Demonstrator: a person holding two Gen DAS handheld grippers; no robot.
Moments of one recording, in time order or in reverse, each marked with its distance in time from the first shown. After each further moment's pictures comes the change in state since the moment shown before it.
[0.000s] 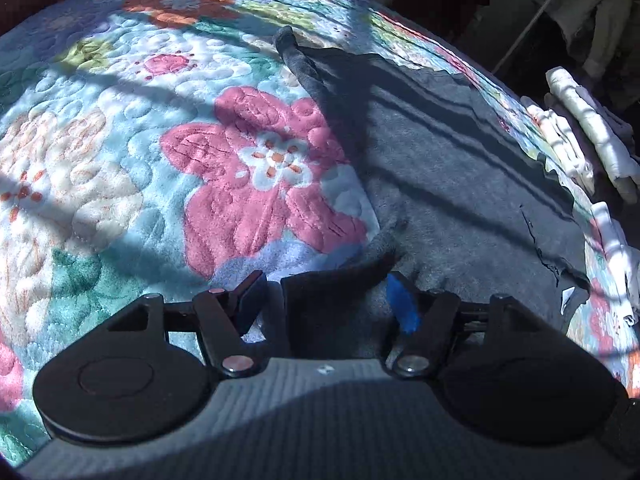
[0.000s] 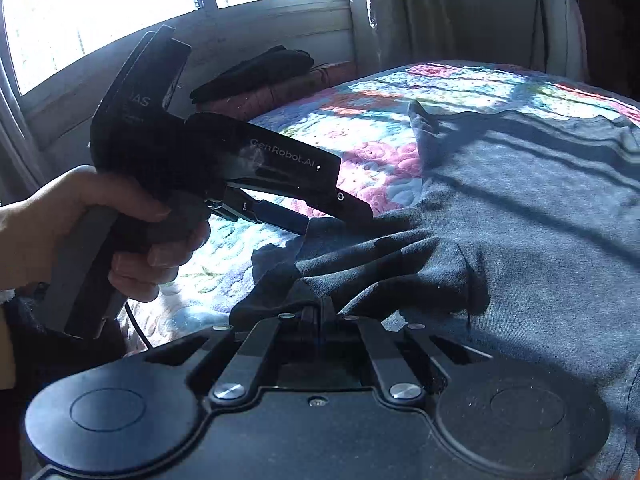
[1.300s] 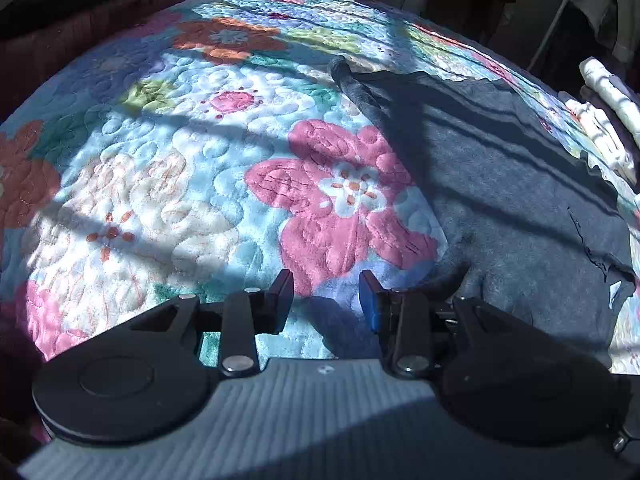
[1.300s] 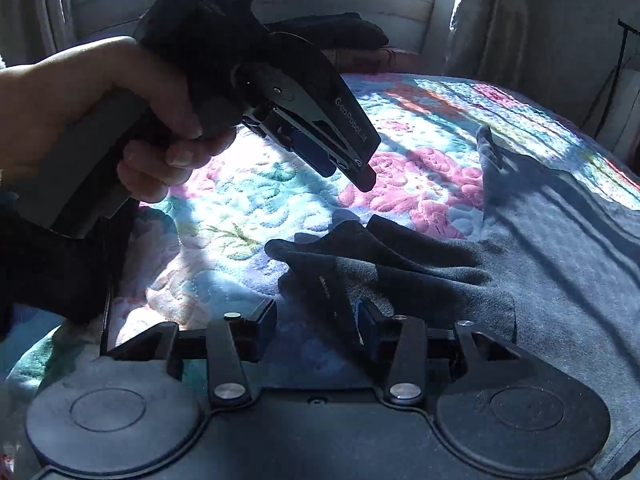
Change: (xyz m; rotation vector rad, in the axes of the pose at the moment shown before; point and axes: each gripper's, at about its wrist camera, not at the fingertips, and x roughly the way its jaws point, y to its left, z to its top) left arm -0.022 0.025 0.011 0.010 -0.001 0.114; right arm 0.024 0.065 0.011 -0.356 0.121 -0.033
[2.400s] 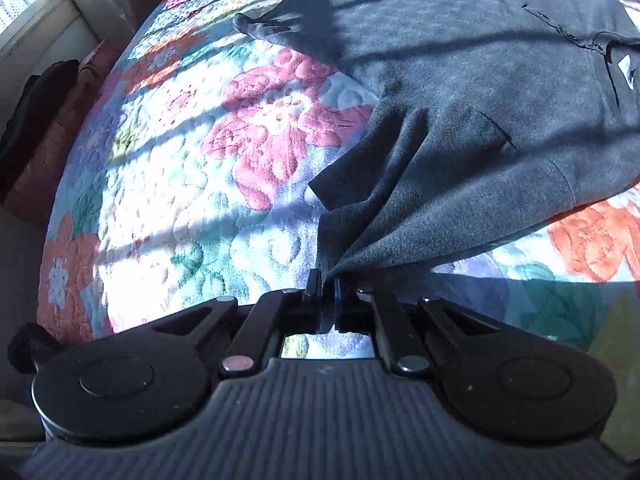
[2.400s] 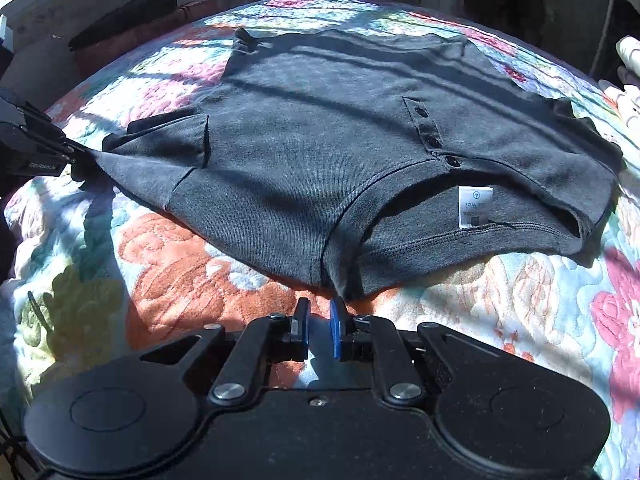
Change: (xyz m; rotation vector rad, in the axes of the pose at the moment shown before) left arm -0.019 -0.089 -0.043 0.496 0.208 0.299; right arm -0.114 -0.103 -0.114 0.373 0.198 -0.279
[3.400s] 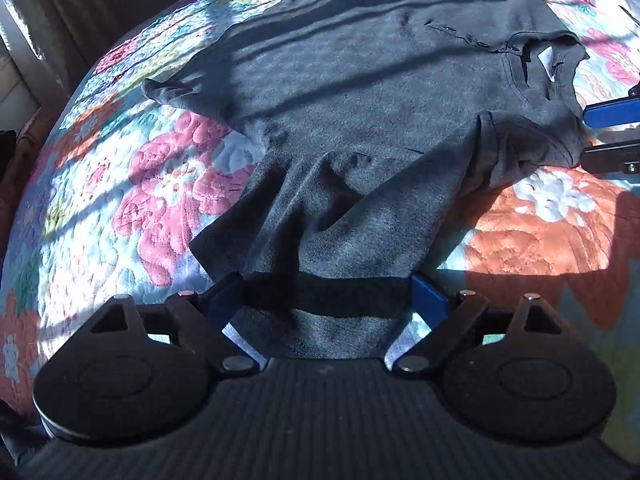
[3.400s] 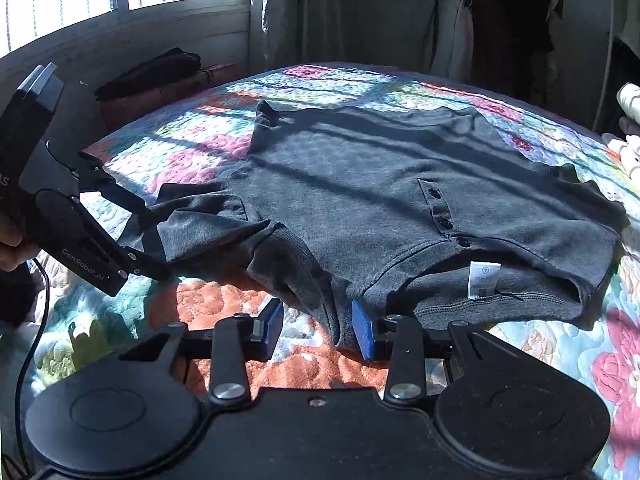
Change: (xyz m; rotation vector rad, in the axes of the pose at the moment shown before) left arm 0.016 -0.054 0.007 0.163 -0.150 -0.120; right arm -0.008 -0.003 0.008 0.006 -0.219 0.005
